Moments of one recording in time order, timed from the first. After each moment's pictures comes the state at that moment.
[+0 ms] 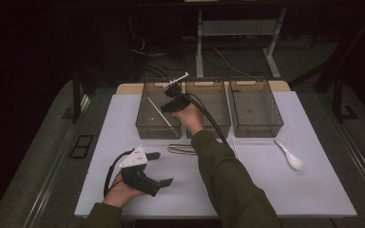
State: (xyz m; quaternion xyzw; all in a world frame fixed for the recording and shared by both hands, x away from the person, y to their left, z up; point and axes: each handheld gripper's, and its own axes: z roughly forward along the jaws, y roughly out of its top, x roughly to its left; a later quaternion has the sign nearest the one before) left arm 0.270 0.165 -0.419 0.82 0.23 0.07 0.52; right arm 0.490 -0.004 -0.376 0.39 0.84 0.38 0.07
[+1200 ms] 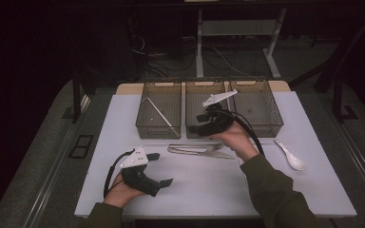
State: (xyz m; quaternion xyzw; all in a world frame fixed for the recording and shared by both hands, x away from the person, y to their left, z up) left arm 0.271 0.164 -0.422 0.82 0.24 0.08 0.51; right arm 0.384 -0.122 -0.352 0.31 0.84 0.44 0.06
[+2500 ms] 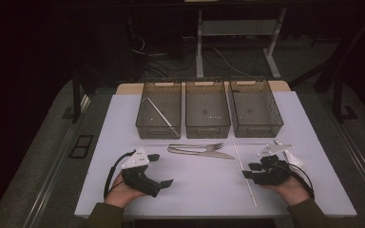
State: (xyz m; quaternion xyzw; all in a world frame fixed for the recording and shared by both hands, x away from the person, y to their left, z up) left arm 0.270 0.164 -0.424 0.83 0.24 0.08 0.49; right arm 0.268 -0.252 -0.425 0.41 0.85 0.33 0.08
